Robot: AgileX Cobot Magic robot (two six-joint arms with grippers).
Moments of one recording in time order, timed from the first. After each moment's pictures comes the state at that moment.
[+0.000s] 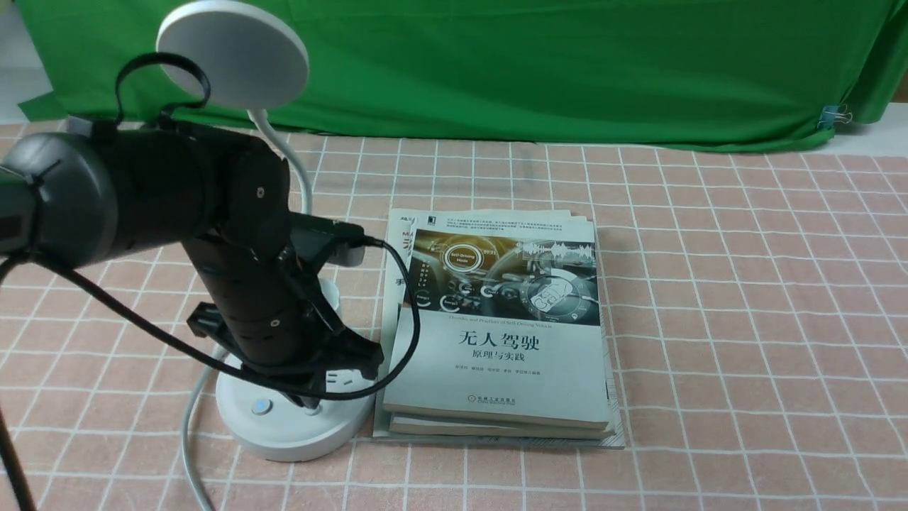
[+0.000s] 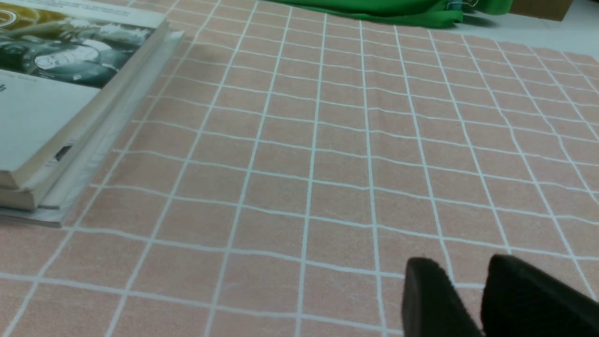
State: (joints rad) right arm 0.07 0.00 0.01 -0.08 0.23 -0.04; left arm -0.39 1.71 -1.16 -0.10 0.92 0.06
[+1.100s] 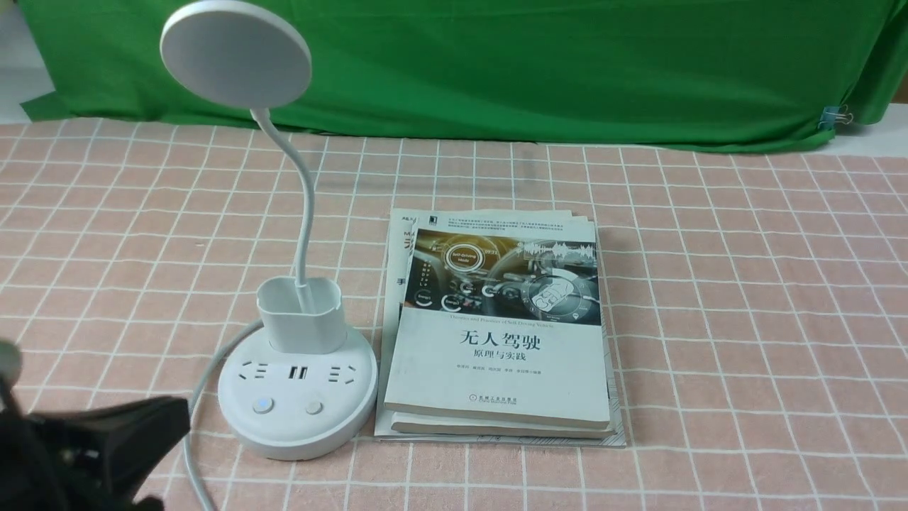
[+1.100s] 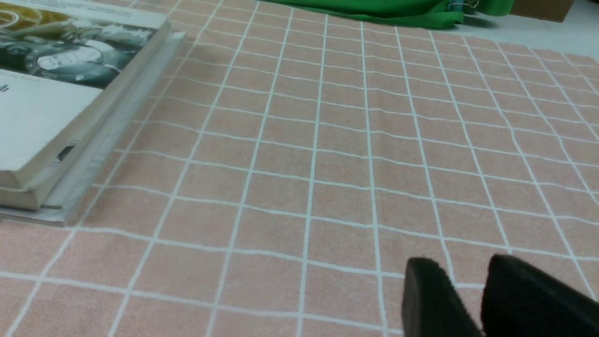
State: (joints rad) right arm 0.07 0.00 0.01 -0.08 0.23 -0.04; left arm -0.39 0.49 -0.35 -0.18 0.34 0.04
